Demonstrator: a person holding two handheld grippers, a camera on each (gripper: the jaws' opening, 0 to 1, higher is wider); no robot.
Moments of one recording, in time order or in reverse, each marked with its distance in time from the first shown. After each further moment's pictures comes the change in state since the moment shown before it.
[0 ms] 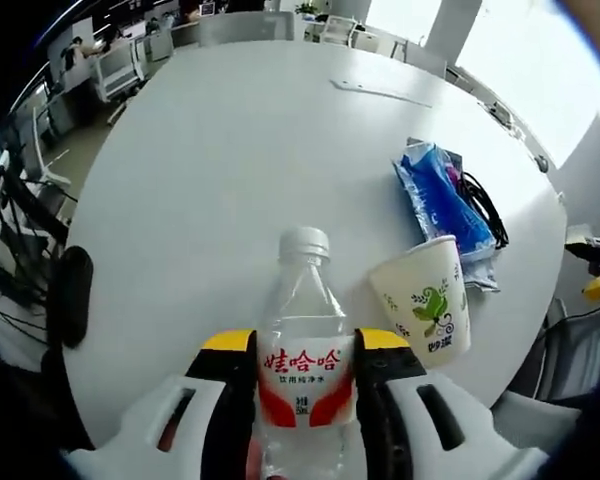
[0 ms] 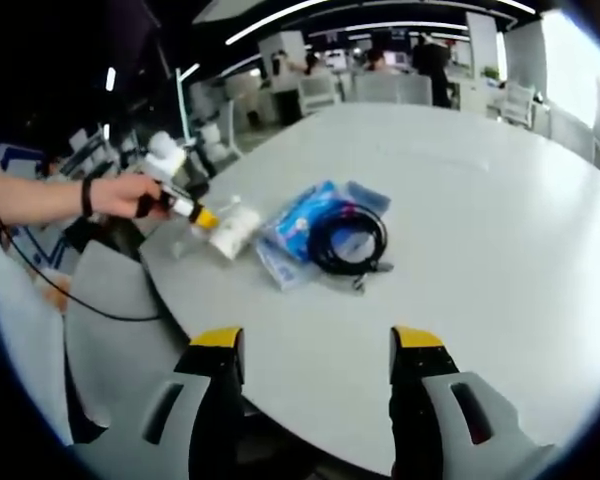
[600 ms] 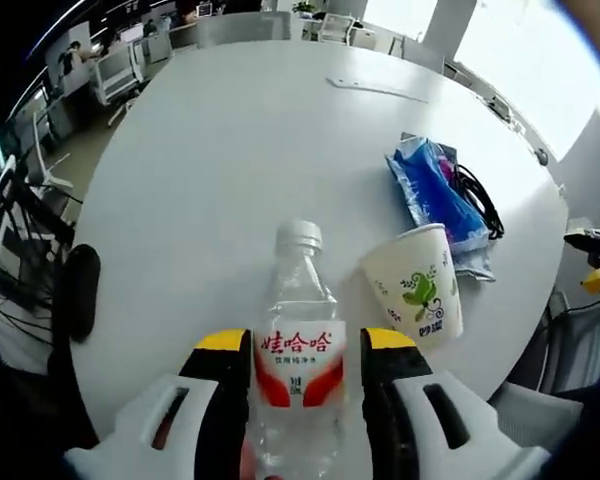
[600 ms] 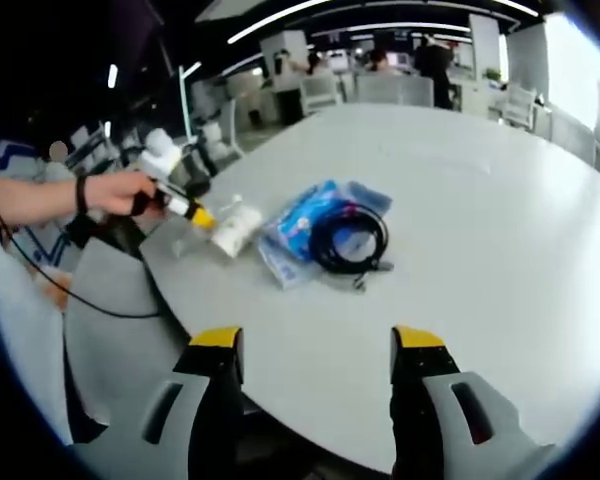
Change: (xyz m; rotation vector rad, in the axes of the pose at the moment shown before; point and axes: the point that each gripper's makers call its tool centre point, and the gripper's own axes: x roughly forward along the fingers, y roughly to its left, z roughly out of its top) left arm -0.006 -0.002 -0.004 0.030 0.022 0.012; right arm -0.002 0.000 -0.004 -0.003 0.002 -0.004
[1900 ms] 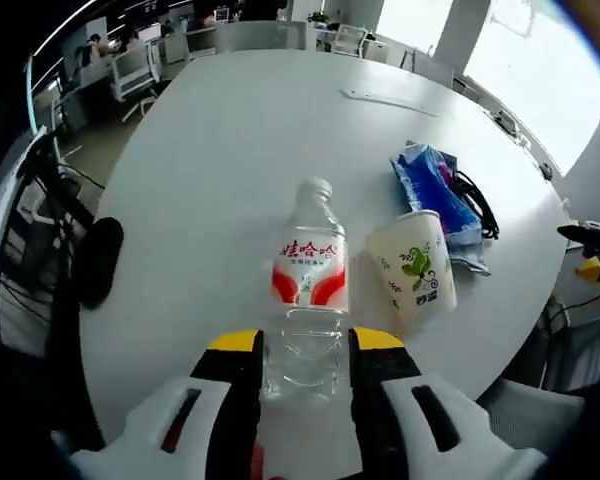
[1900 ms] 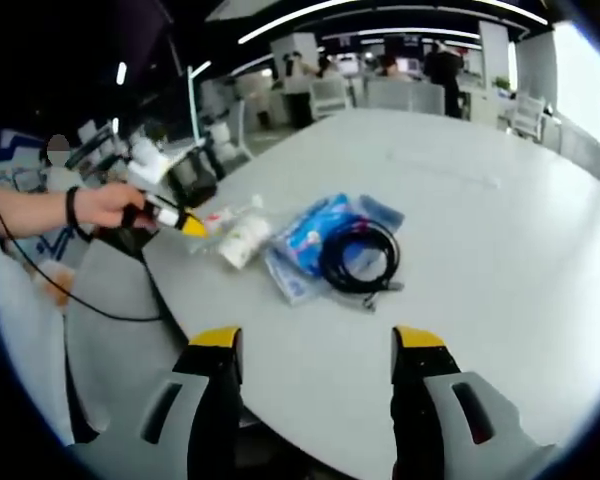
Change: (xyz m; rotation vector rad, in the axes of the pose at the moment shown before) left arm -0.029 0.007 -0.025 -0.062 -0.047 0.026; right arm 0.011 0.010 0.021 -0.044 -0.013 0.027
